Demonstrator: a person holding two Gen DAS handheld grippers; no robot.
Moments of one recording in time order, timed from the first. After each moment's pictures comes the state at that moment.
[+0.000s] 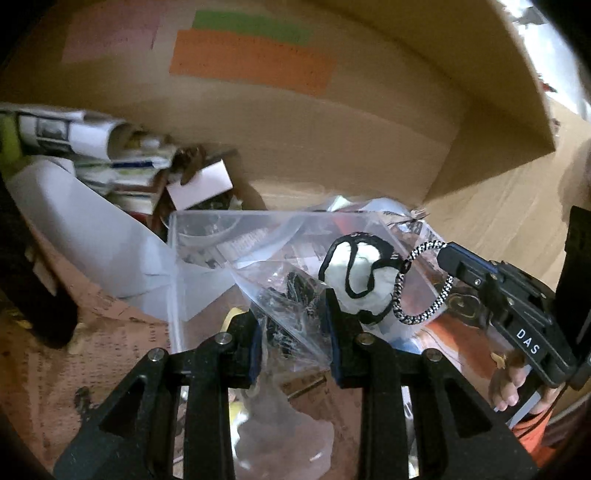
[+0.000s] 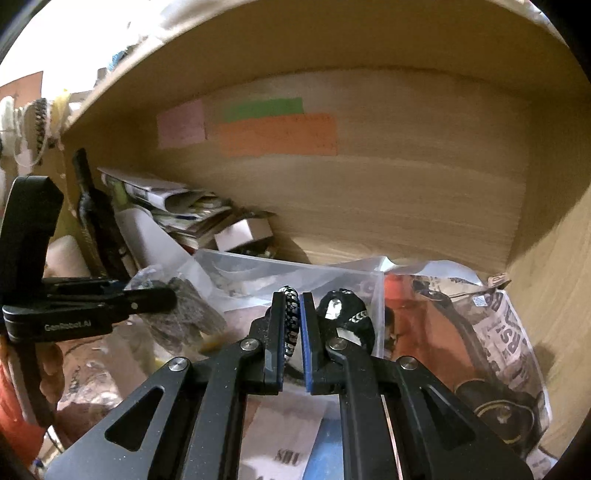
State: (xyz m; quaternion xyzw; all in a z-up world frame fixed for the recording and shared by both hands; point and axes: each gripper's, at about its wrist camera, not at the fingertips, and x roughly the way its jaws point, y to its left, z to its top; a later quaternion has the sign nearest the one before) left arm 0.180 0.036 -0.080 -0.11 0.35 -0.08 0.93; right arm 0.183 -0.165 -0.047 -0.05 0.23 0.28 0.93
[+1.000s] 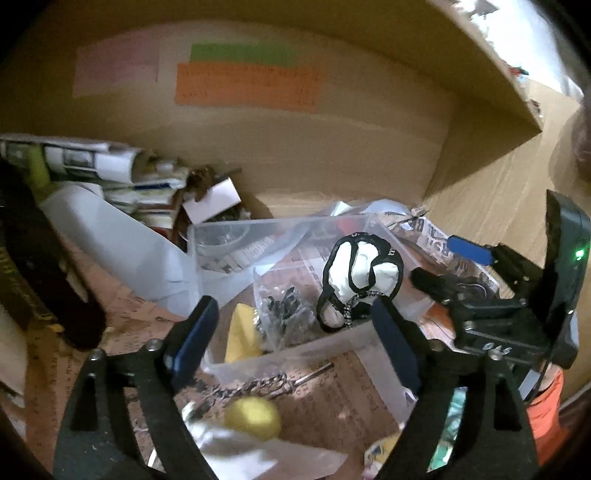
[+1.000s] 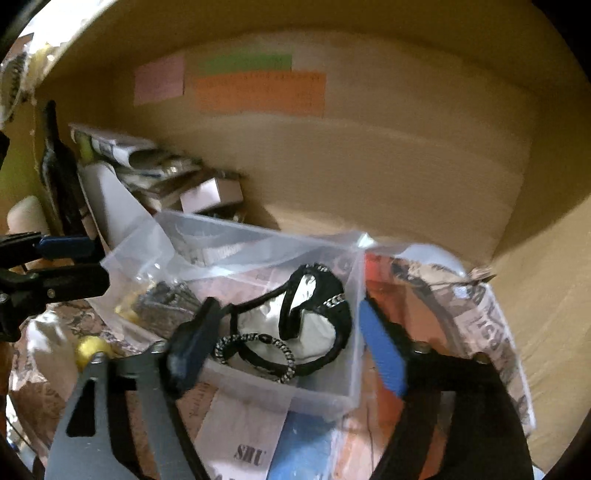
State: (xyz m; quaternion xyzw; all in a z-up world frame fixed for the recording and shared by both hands) left arm 0.138 0.032 -0.056 -0.07 0.32 -0.06 0.94; right arm 0.189 -0.159 -0.061 -0.11 0.26 0.23 0.93
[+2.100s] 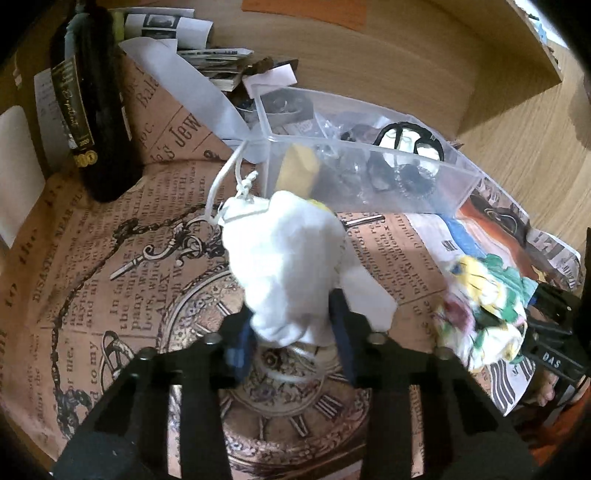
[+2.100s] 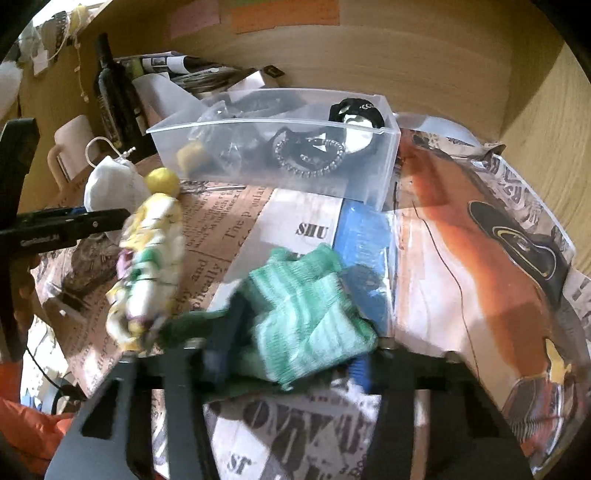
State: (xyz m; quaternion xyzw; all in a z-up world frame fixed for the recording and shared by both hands) left arm 0.055 0.041 -0.149 -0.10 0.40 -0.01 0.91; right arm 0.091 -0.199 -0.150 -0.09 0.38 0.27 0.88
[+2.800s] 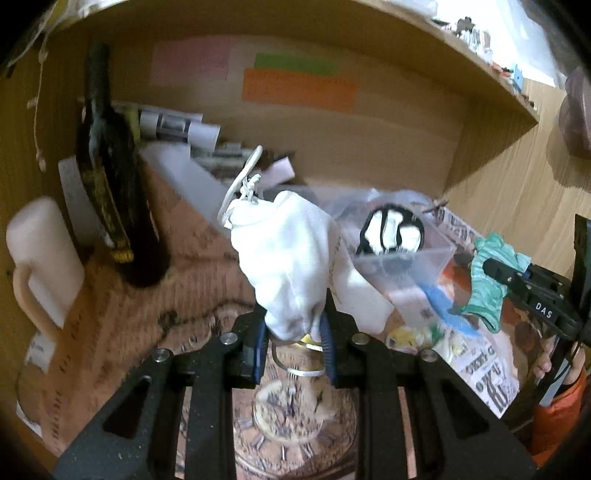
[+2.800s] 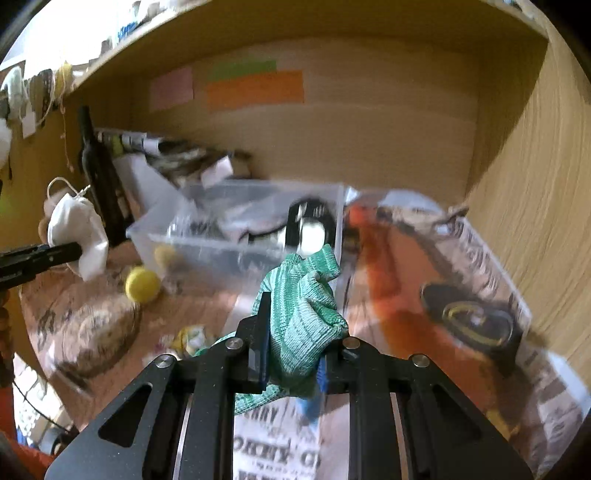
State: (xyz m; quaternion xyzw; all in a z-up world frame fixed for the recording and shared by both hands) left arm 0.047 0.054 -0.070 -0.07 0.30 0.00 0.95; right arm 0.116 -0.216 -0.085 -0.06 0.28 0.23 0.93
